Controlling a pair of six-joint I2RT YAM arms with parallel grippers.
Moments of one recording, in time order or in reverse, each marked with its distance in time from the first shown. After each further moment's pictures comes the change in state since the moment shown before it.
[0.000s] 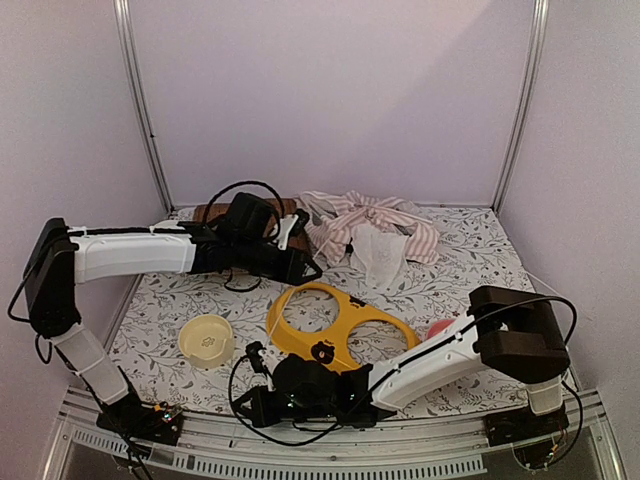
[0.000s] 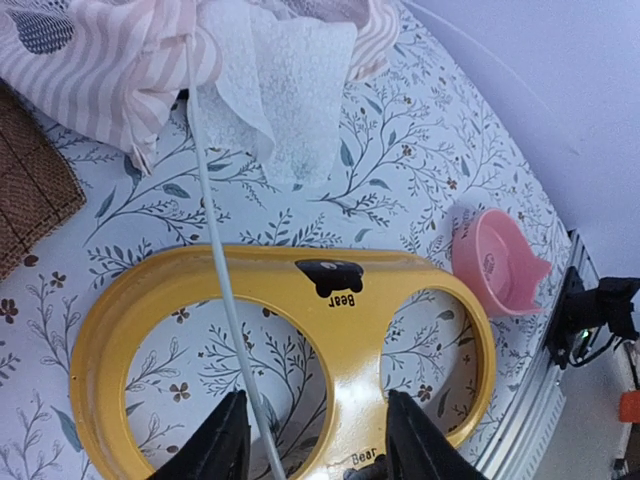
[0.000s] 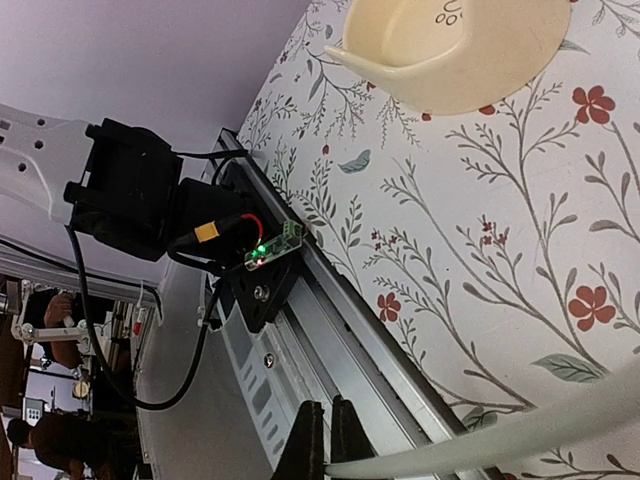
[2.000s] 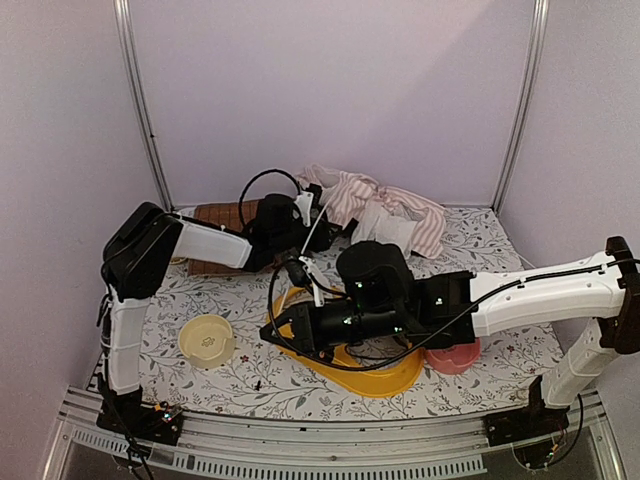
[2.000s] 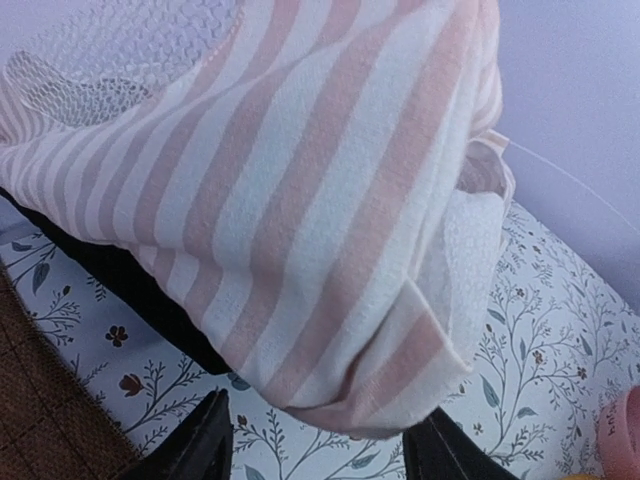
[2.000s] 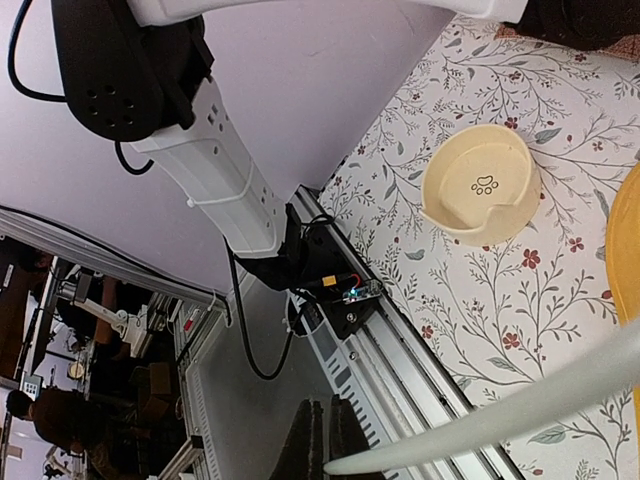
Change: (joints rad) left arm 0.117 0.509 0.242 0.689 -0.113 0.178; right arm -0.162 -0.531 -0.002 -0.464 -0.142 -0.174
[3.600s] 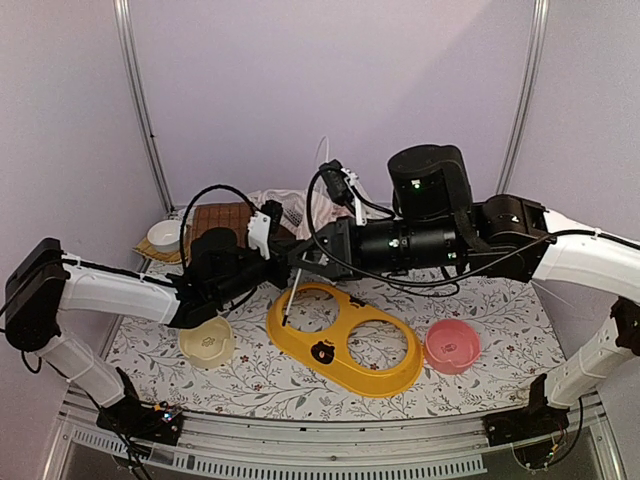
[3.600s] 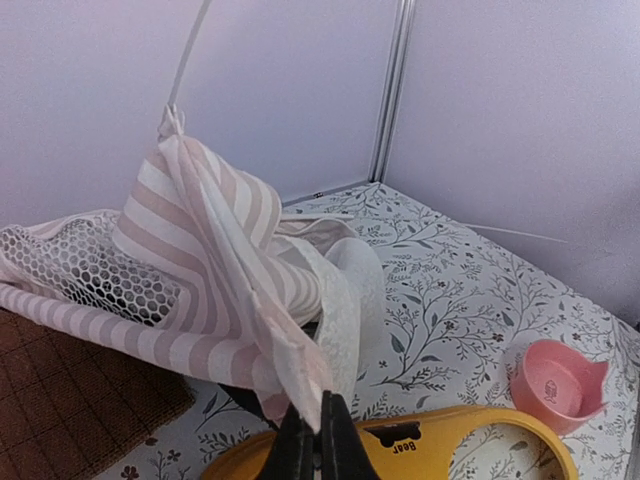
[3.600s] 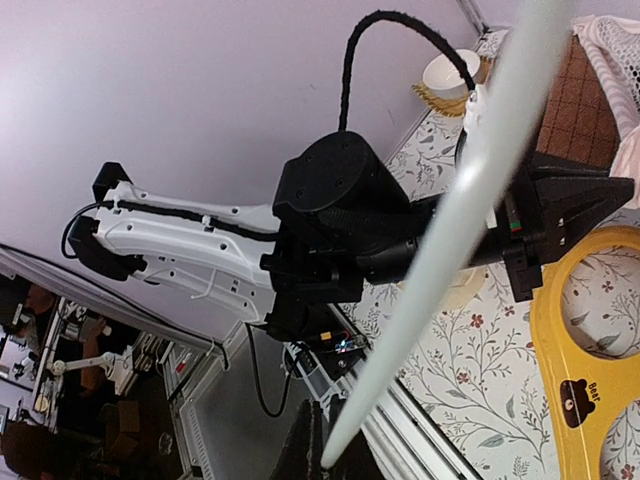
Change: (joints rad) left arm -0.212 -0.649 -0.659 0.193 -0.253 0.070; right arm -0.084 -0.130 0.331 -0.449 0.124 -0.097
